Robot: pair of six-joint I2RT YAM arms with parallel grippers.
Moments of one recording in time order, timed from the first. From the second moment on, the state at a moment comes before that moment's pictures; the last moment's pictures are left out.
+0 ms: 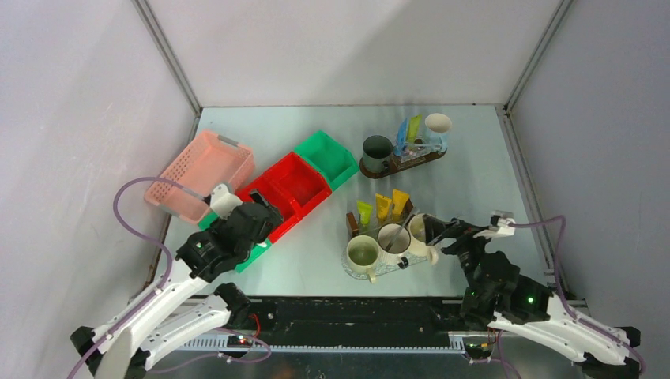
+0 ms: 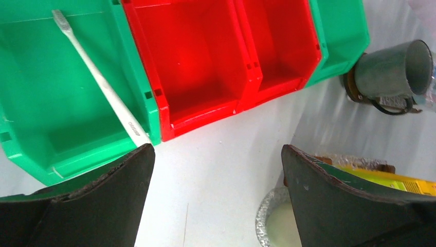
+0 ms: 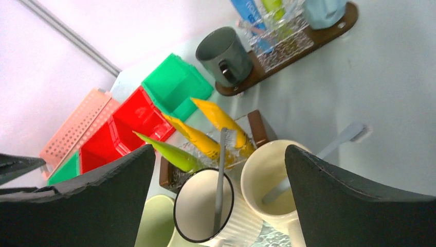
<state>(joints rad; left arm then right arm) -0.74 0.70 0.77 -0.89 -0.65 -1.15 1.14 0.11 0.33 -0.30 0.93 0.63</state>
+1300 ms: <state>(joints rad) -0.25 1.10 0.54 -0.64 -0.49 -1.18 1.14 0.08 0.60 -0.59 1.12 0.46</state>
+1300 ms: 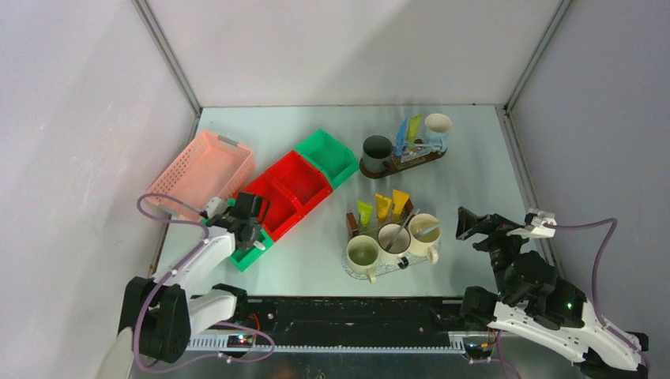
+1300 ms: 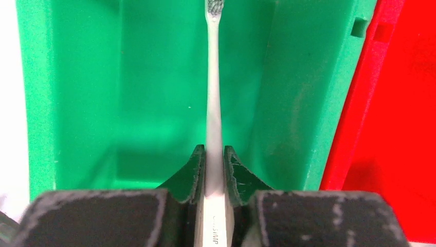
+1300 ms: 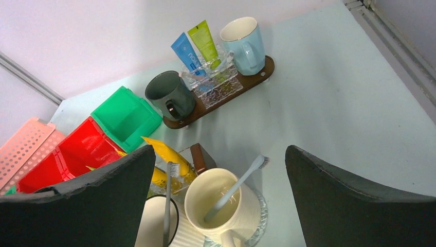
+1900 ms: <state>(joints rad) -0.25 0.68 0.58 -0.74 -0.50 -1.14 1.14 0.08 0.60 -0.59 1.17 0.41</state>
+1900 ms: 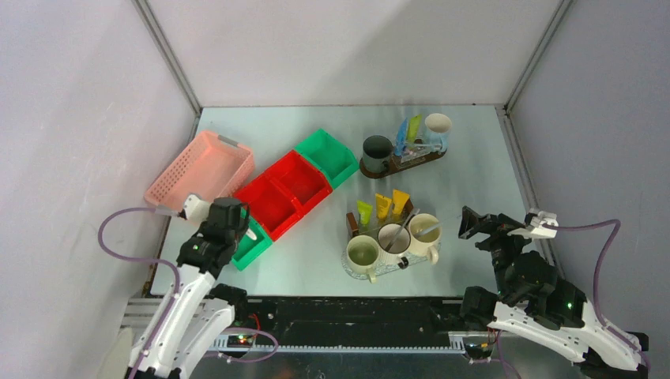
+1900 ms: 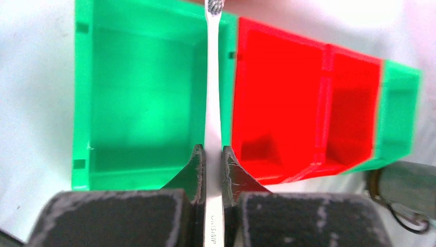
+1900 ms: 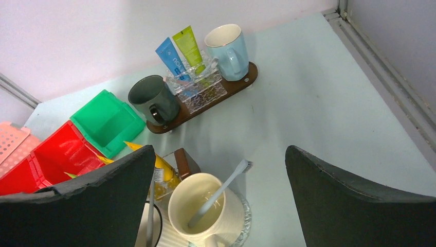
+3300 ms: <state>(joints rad) -1.05 1.00 0.69 0.34 -0.12 -0.19 1.14 0.14 0.62 -0.43 0.88 0.31</state>
